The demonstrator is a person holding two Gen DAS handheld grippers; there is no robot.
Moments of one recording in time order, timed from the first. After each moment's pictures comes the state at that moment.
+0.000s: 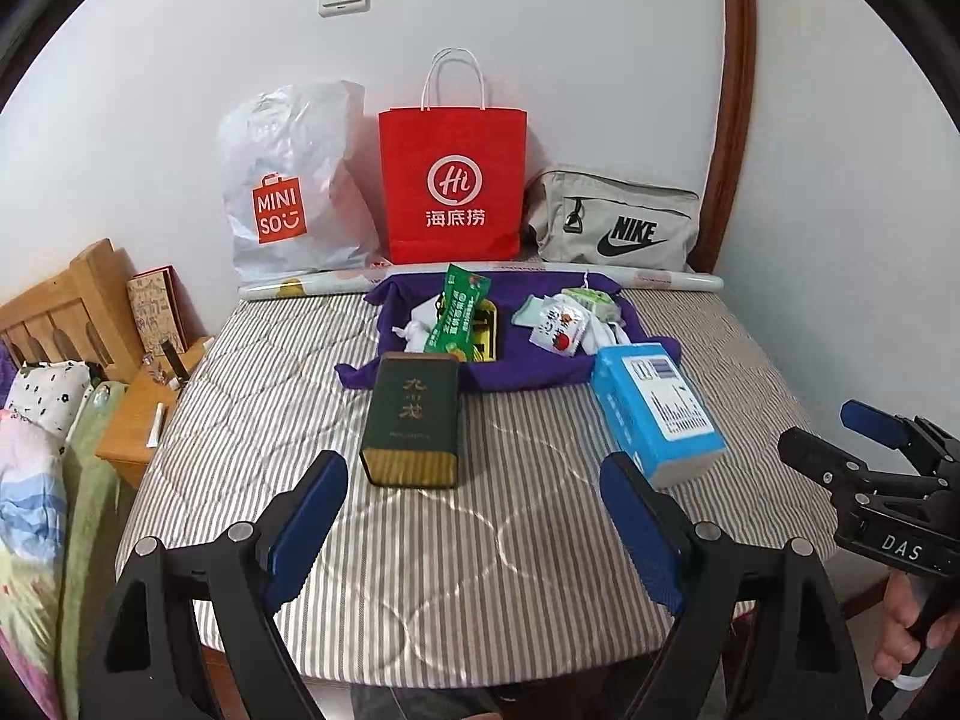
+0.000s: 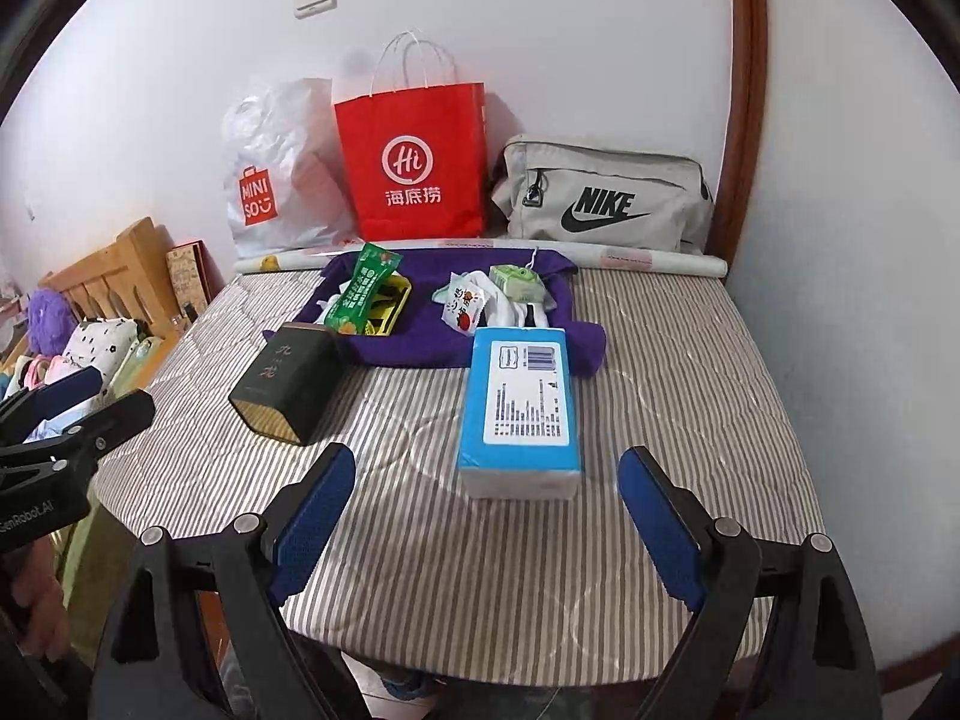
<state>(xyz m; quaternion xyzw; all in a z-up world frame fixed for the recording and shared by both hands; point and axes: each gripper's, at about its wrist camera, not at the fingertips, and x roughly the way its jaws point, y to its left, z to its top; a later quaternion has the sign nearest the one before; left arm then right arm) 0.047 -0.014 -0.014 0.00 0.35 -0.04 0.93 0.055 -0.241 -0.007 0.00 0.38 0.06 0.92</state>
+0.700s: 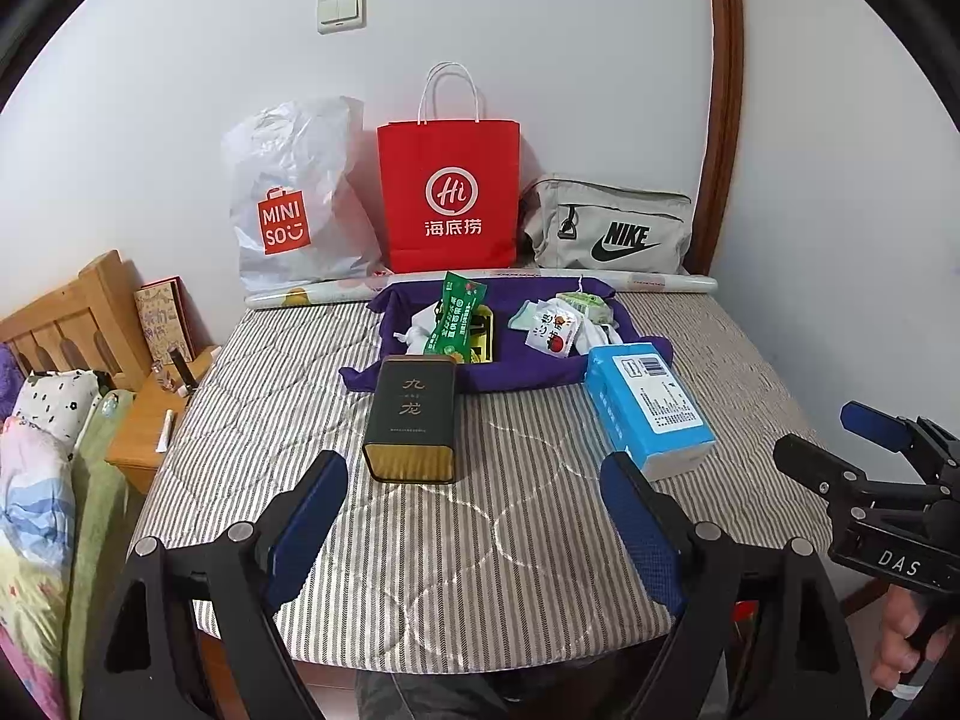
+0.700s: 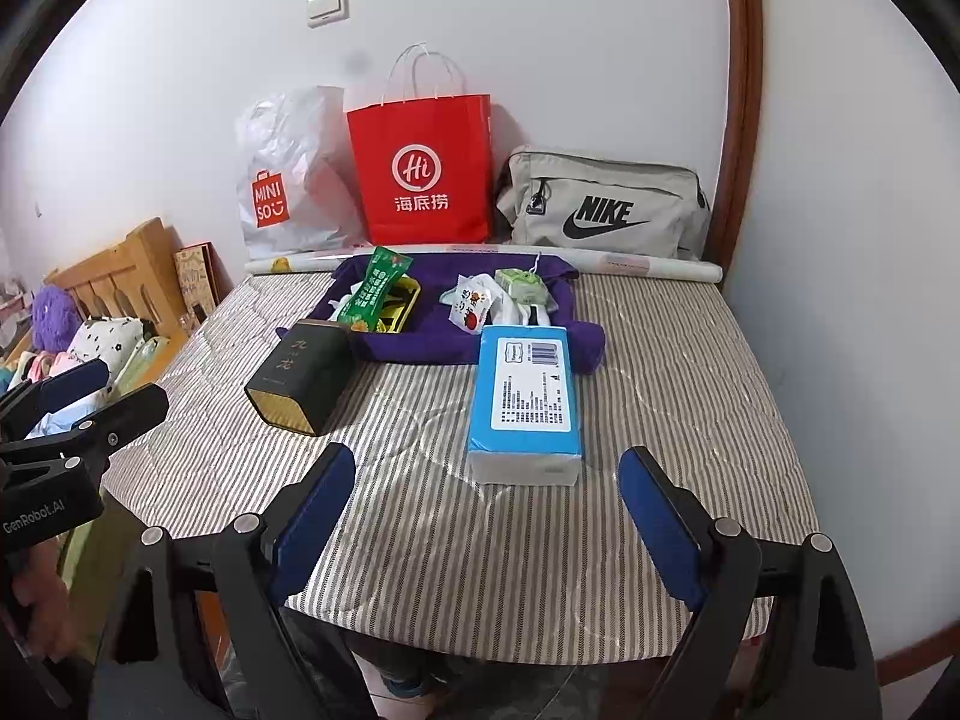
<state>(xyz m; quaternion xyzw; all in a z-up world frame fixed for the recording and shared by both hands) 0.027 -0.020 -0.006 0.01 0.34 -0.04 0.94 0.034 -0.238 -0.002 0.00 0.37 0.06 0.93</state>
